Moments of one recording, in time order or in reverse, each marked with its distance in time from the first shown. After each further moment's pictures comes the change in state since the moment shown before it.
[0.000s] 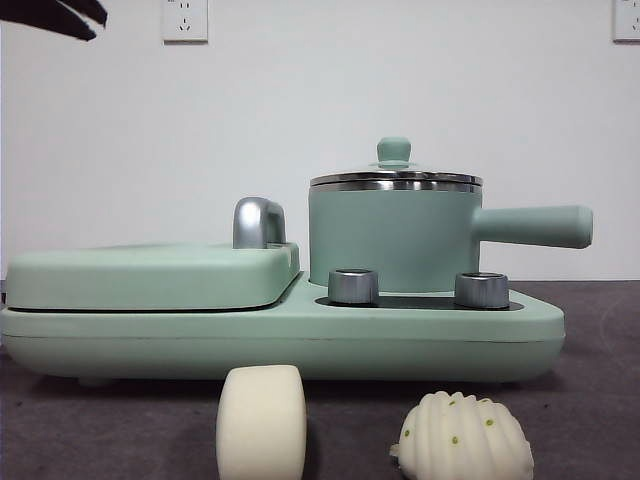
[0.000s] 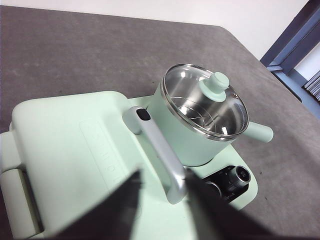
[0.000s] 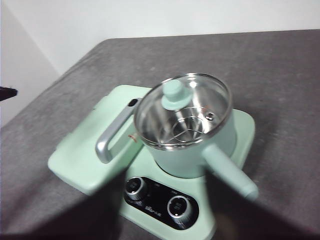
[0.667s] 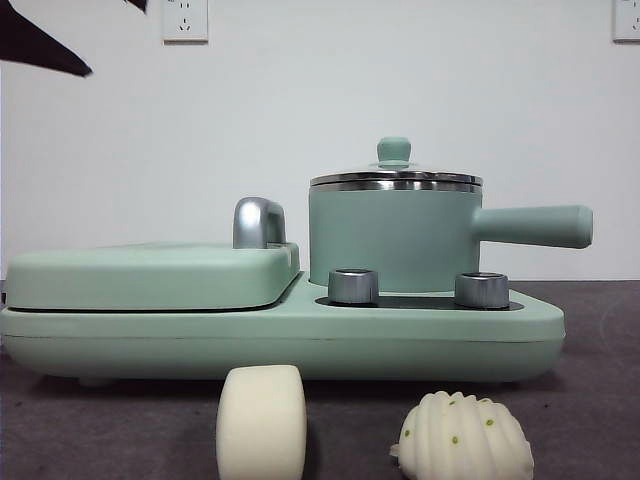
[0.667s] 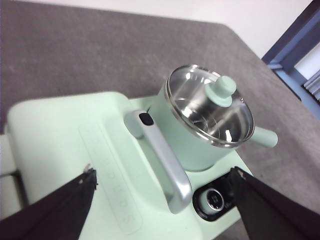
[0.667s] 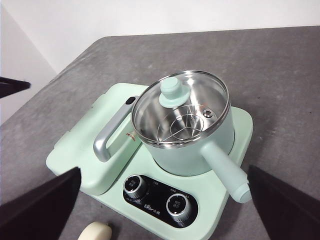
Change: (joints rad) left arm -0.017 0.115 0.052 0.018 0.000 -0.019; right arm 0.000 0.000 0.000 -0.006 0.003 -0.002
